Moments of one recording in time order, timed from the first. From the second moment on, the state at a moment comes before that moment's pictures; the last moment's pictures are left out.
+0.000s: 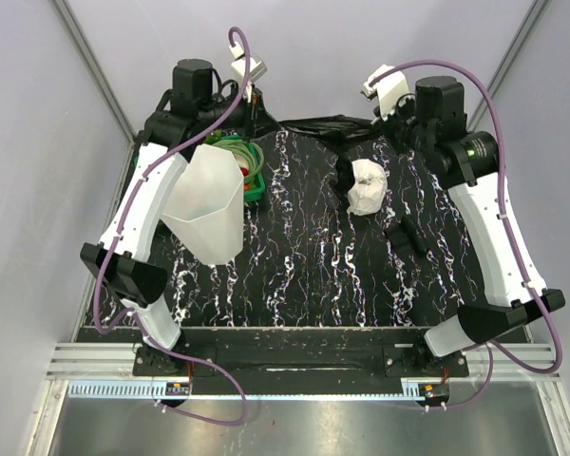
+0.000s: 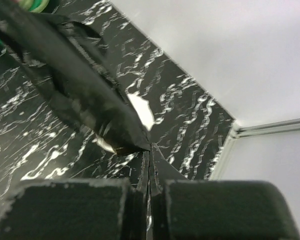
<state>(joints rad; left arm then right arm) -0.35 1.75 2.12 -0.71 0.68 0.09 0.37 1.51 2.00 -0.89 0.04 -0.49</state>
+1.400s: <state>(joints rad) -0.48 1.64 1.54 -0.56 0.50 0.15 0.28 1.15 1.08 -0.68 -0.09 -0.38</state>
